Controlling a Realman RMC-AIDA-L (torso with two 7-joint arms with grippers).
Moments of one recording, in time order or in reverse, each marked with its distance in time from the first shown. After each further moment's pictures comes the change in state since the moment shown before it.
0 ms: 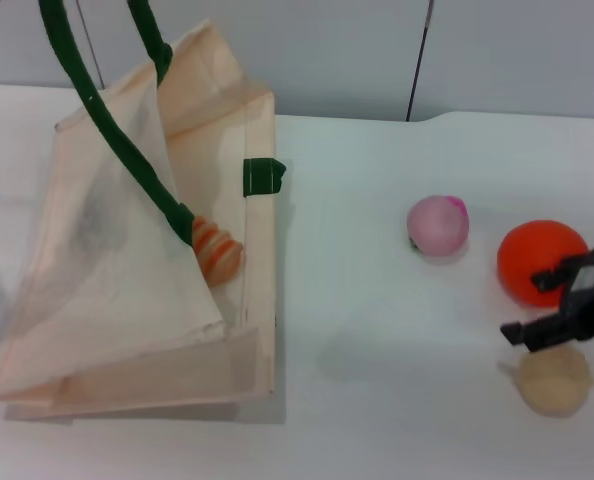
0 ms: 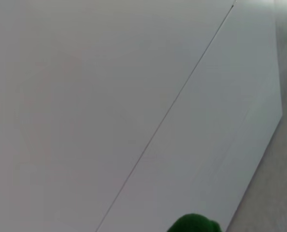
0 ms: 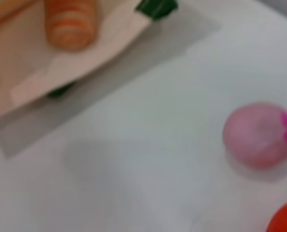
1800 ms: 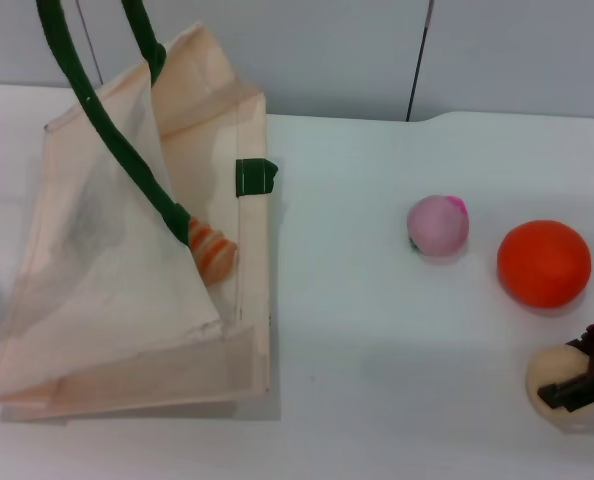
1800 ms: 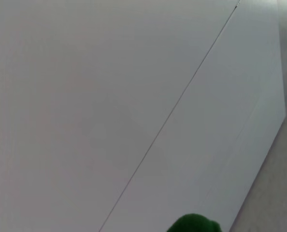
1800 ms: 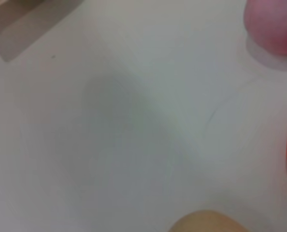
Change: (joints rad) left arm 0.004 0.000 0.000 0.000 -0.001 0.005 0.001; right arm 0.069 -0.003 0.058 0.176 -0.173 0.066 -0.025
